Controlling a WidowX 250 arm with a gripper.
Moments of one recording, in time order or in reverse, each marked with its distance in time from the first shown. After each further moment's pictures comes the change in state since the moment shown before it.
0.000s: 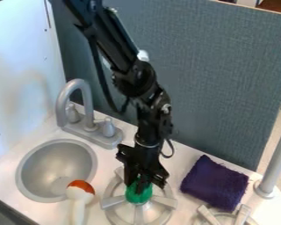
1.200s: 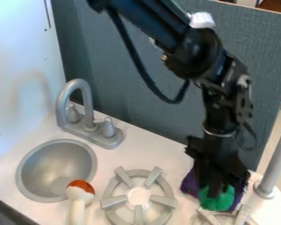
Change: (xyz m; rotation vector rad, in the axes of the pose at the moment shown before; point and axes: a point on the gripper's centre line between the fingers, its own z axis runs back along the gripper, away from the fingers) arm -0.001 -0.123 0.086 -0.172 -0.125 -0.320
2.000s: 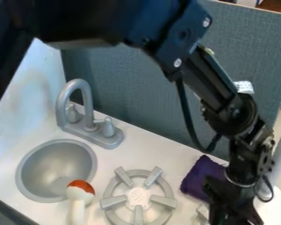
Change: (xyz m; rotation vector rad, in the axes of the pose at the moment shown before) arm 0.010 -0.022 -0.073 0.038 0.099 -0.056
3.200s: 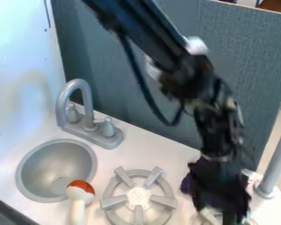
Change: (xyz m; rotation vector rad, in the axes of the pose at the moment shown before) arm -0.022 0.016 0.050 -0.184 -0.121 0.078
